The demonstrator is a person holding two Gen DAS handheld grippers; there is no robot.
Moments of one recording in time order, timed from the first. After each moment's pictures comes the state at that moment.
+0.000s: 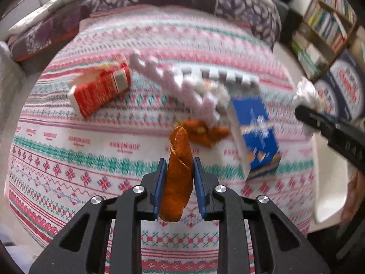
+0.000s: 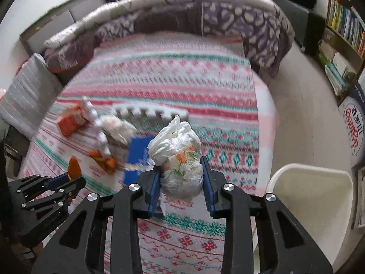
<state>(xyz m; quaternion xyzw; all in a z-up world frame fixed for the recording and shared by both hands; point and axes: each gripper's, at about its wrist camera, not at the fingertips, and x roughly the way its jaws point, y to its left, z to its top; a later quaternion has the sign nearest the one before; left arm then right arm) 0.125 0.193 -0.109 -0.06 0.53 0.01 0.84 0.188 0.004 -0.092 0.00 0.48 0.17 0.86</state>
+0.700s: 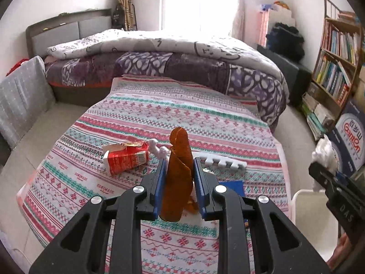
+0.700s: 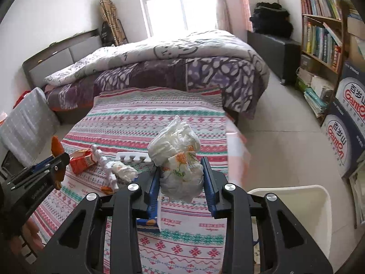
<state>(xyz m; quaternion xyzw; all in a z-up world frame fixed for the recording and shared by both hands) 0.120 0.168 -0.028 -0.07 0.36 0.11 0.92 0.156 -0.038 -0.035 0.02 0.36 0.12 0.93</state>
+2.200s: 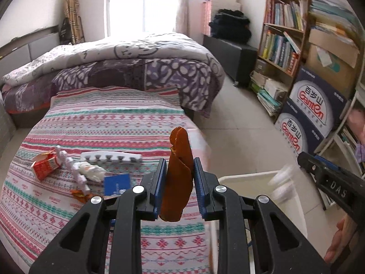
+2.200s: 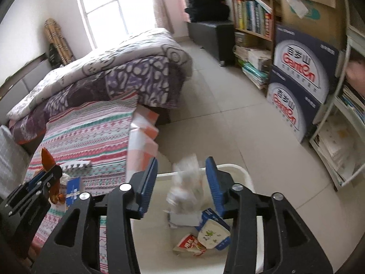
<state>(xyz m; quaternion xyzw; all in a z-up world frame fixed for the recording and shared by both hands) 0.132 -0.006 -0.034 -0.01 0.36 -0.04 0.93 0.139 -0.206 -0.040 0.10 0.38 -0.03 0.92</state>
